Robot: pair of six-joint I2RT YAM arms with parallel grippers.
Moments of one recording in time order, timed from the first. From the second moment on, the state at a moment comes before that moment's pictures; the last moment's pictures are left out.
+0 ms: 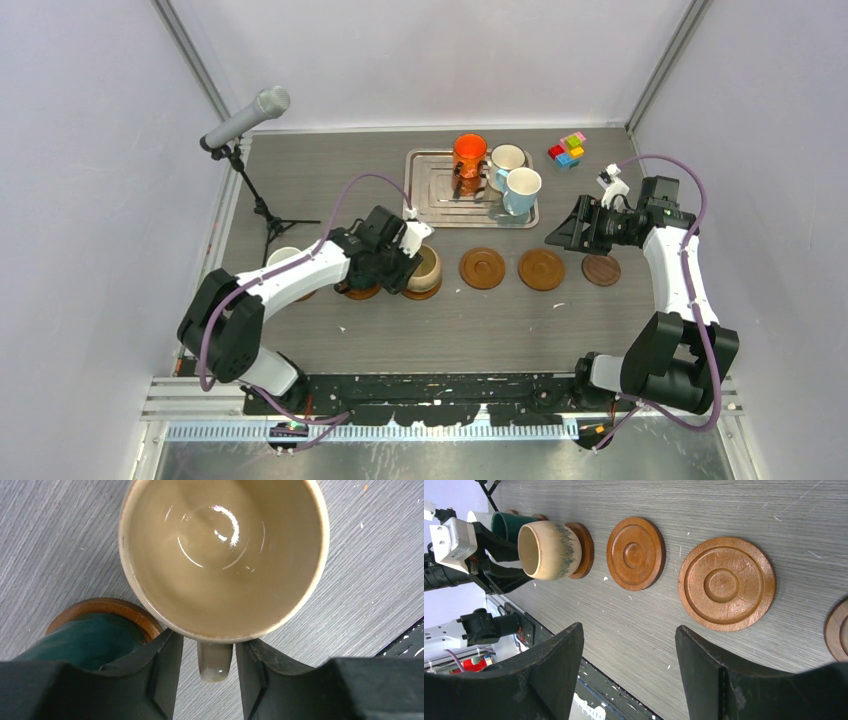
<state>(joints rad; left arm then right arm) -0.68 1.49 0.96 -0.50 0.16 0.10 -0.31 1.28 1.02 -0.83 -0.84 -0.07</state>
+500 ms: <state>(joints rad) -0.68 1.42 0.96 -0.55 0.18 0.11 -0.31 1.28 1.02 -0.83 -0.84 -0.07</state>
